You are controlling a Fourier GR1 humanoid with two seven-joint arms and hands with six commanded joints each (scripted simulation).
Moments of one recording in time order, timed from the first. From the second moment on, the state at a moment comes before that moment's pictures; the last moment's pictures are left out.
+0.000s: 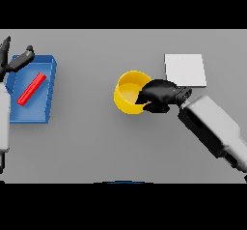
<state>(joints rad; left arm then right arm) -0.51 0.36 0.20 -1.30 -0.50 -0.25 0.55 -0.65 -0.43 0.61 -1.28 0.67 0.52 -0.18</state>
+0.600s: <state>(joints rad) -0.52 0.38 0.21 -1.28 -0.49 -0.25 0.53 -0.70 -0.53 0.55 -1.33 0.64 0.53 -0.07</state>
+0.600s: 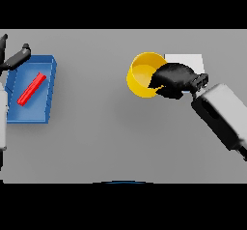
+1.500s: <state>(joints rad) -0.50 0.37 0.23 -1.35 -0.47 -0.27 0.60 -0.81 -0.58 0.49 -0.88 0.67 0.36 -0.09</state>
